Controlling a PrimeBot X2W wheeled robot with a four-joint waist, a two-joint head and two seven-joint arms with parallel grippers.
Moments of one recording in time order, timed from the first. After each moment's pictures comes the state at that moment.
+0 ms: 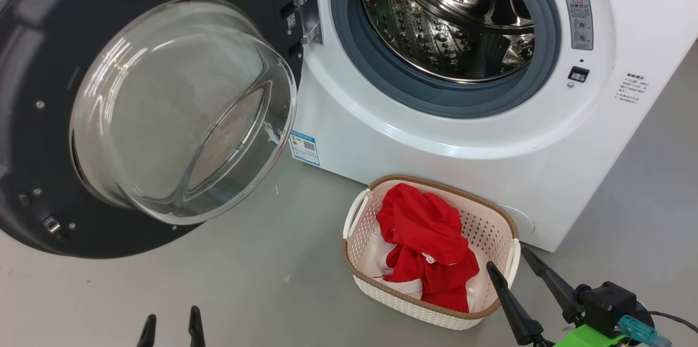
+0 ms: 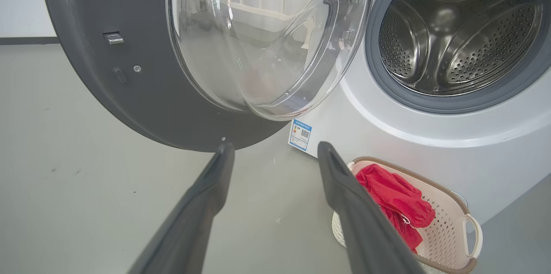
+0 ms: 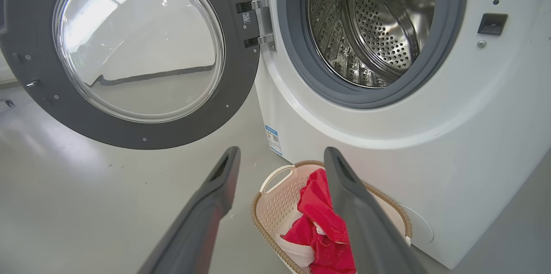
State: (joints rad) left arm 0.15 0.04 -0.02 0.16 -0.28 0.09 -0.26; right arm 0.02 -0.23 0.27 0.24 0.44 0.12 -0.26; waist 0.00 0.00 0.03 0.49
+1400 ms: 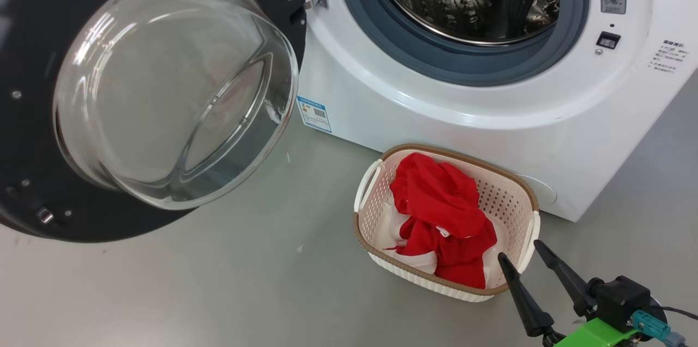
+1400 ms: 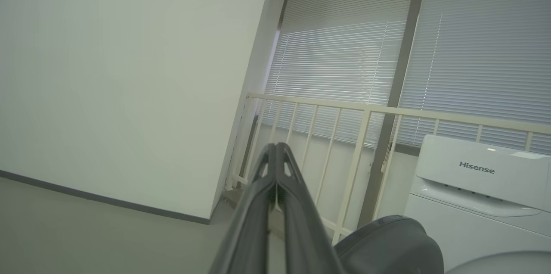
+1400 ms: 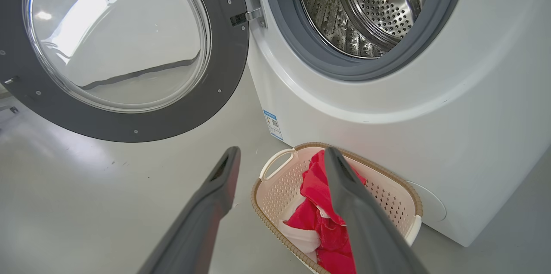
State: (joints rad) left arm -0.63 0.36 0.44 0.33 -0.59 -0.12 -0.19; right arm 0.02 -0.23 0.24 0.23 0.44 0.12 -0.26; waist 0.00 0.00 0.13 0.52
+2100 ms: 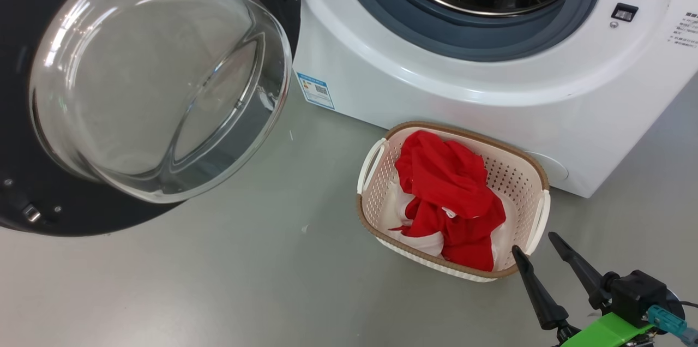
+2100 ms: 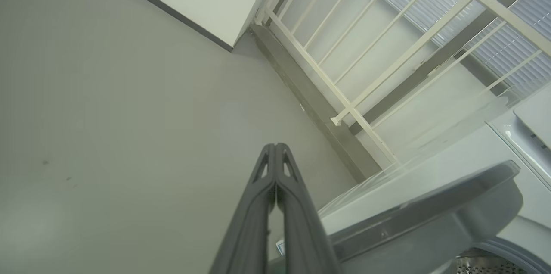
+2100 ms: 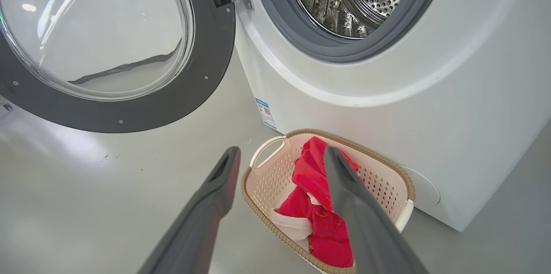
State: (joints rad) left arm -0.93 0.53 0.42 0.94 -0.91 -0.12 0.38; right arm 0.01 -0.27 0.21 0.21 0.44 0.12 -0.26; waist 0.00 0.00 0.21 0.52
